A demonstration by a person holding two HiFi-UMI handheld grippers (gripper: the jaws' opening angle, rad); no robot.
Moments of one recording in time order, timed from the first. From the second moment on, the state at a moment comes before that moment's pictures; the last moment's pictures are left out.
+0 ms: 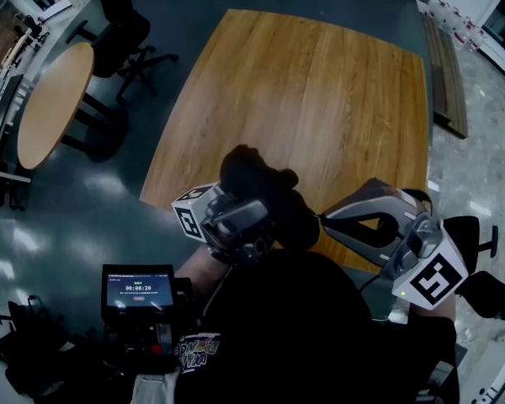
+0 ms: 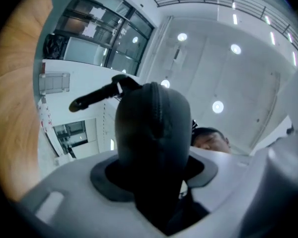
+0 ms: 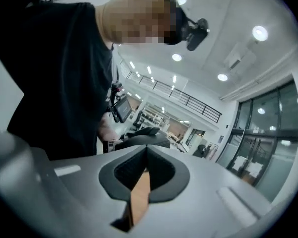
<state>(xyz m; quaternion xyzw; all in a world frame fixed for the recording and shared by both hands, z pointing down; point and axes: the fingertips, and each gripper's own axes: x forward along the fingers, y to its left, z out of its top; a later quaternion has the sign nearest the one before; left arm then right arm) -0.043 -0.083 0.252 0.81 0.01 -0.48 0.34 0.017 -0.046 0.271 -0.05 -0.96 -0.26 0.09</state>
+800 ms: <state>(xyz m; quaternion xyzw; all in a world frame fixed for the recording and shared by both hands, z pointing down) -0.084 -0.164 0.339 0.67 -0.31 -0.52 0.43 -0.021 -0.063 0.375 0.08 -0.98 -0.15 0.13</state>
